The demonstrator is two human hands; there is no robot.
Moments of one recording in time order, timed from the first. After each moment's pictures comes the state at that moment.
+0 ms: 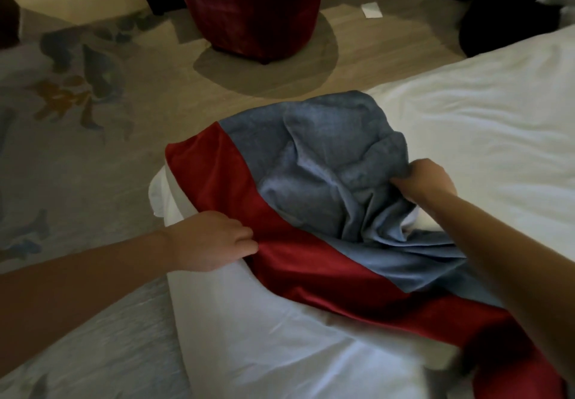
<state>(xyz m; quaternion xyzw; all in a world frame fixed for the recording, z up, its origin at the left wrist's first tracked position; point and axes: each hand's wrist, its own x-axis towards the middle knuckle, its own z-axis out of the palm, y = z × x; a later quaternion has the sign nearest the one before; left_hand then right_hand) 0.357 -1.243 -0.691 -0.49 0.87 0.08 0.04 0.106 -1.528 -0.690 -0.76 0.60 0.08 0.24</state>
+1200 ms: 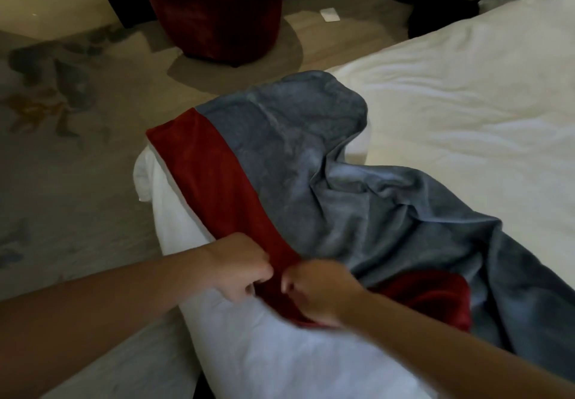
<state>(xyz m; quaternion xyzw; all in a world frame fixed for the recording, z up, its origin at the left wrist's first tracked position) 0.221 -1.200 -0.684 -0.47 0.82 0.25 0.18 0.036 -1.261 -0.663 -0.92 0.22 0.19 0.28</state>
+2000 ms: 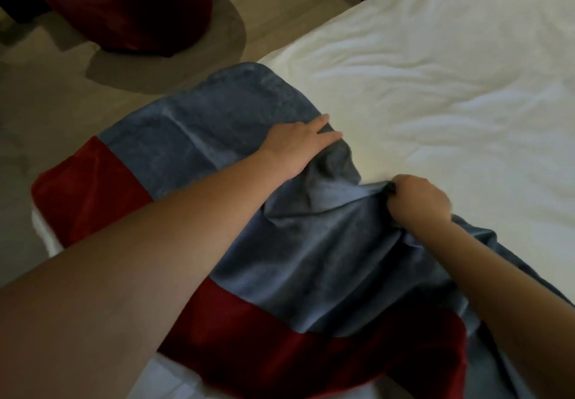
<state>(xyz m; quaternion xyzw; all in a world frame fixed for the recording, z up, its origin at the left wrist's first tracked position) 0.175 -1.496 -0.693 -0.61 0.79 0.08 0.06 -0.055 -1.496 -0.701 -0.73 0.66 0.15 0.11</state>
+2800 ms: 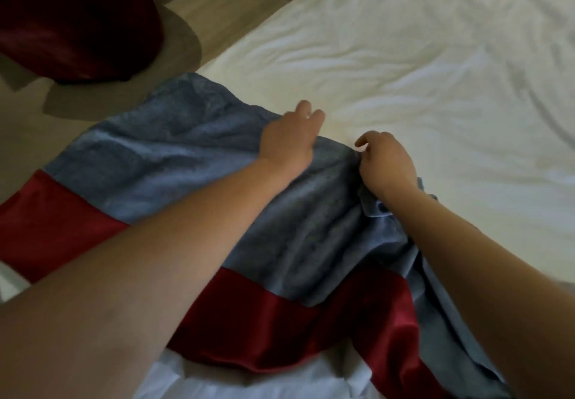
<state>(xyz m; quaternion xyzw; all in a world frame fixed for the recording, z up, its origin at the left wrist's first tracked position) 0.072 -1.506 -0.669 -0.65 0.75 0.08 -0.08 -0.100 -1.516 -0.685 -0.70 0.68 -0.08 0.19</state>
